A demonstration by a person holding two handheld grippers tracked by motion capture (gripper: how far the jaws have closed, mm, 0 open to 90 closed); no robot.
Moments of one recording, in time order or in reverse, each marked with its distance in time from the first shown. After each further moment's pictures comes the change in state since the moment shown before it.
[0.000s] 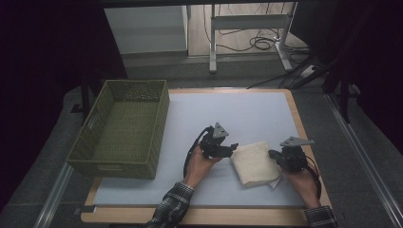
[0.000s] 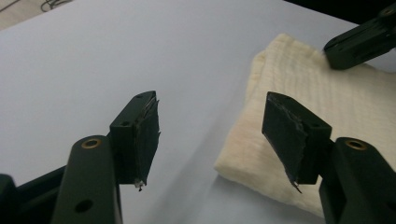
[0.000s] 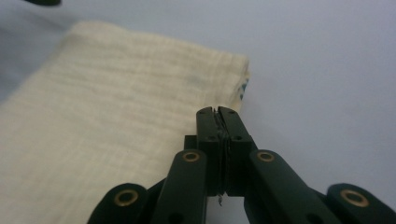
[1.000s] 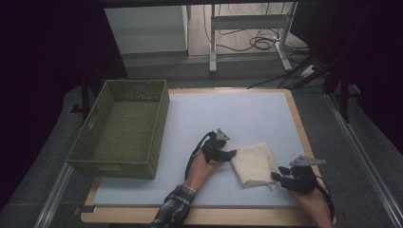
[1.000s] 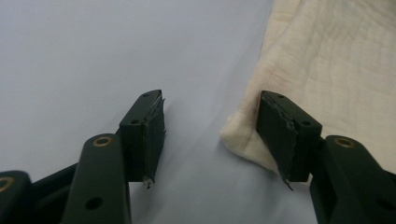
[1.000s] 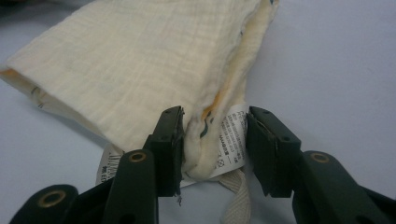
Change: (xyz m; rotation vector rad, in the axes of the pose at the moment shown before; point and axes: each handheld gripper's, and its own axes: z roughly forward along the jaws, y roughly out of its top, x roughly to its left) left arm 0.006 -0.023 0.028 0.139 -0.034 -0.068; right arm 0.010 -0.051 -0.031 0.030 0.080 0.046
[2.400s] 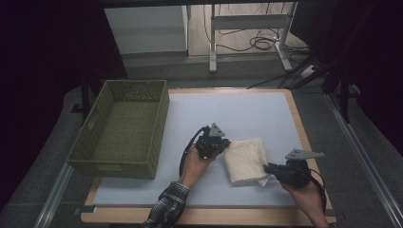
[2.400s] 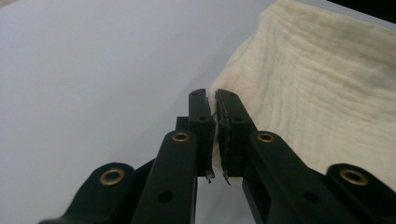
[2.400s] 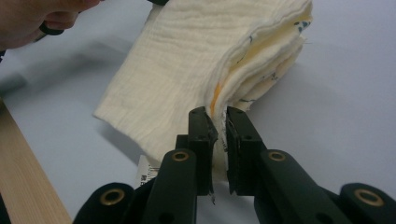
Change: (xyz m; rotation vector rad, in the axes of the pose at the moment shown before) left arm 0.000 0.016 -0.052 -0.080 0.003 0.060; right arm 0.021 0.034 -0.006 -0.080 0.141 0.020
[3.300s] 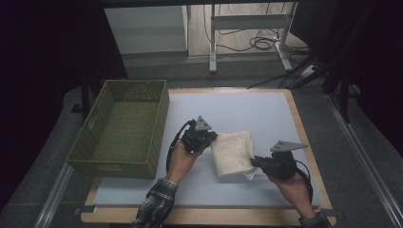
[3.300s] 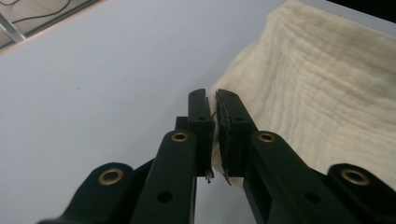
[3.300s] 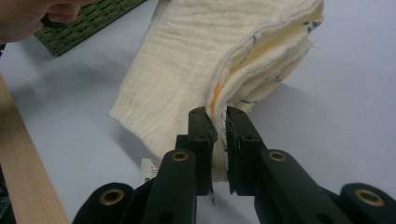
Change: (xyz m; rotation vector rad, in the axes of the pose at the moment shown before) left arm 0.023 0.003 -0.040 -0.005 0.077 -0.005; right arm 0.024 0.035 0.022 -0.008 0.039 -0.057
